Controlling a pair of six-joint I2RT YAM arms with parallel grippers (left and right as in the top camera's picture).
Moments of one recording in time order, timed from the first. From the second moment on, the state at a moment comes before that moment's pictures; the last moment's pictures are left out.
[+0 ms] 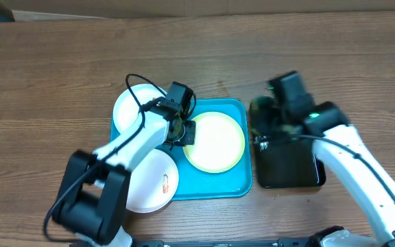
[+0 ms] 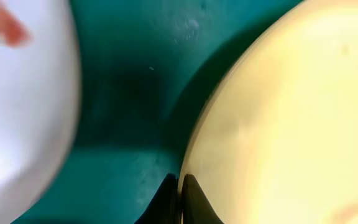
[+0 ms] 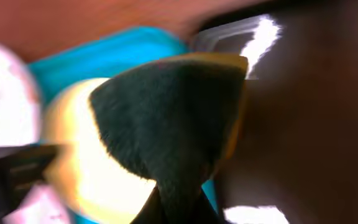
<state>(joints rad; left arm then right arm) -0.44 1.75 1.09 -0.68 0.03 -0.33 0.35 1.43 1.15 -0.90 -0.08 0.60</state>
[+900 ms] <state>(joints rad) -1.08 1.32 1.09 -0.76 -1.38 -0.26 0.18 1.48 0.71 -0.66 0.04 0.57</state>
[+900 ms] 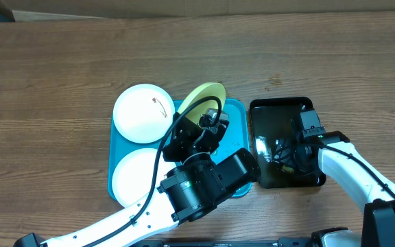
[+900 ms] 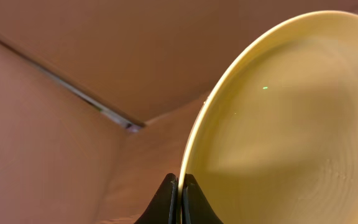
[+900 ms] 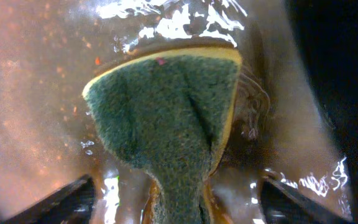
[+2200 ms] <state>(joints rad) 0.64 1.45 1.09 -0.65 0.09 -0.47 0.18 1.48 0.71 -0.64 0.04 0.57</state>
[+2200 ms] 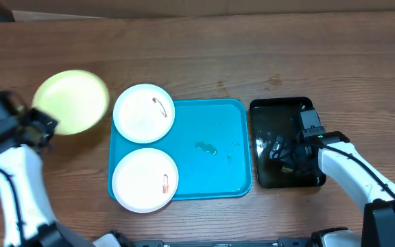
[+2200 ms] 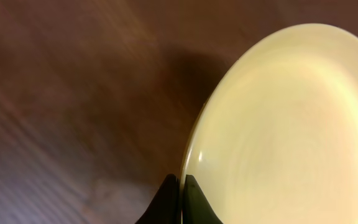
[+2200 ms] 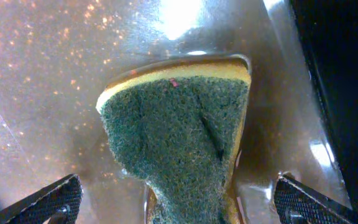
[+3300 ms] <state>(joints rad) 0.66 1.63 1.14 -0.72 0.46 -0.43 0.18 1.48 0.71 -0.62 0.04 0.57</state>
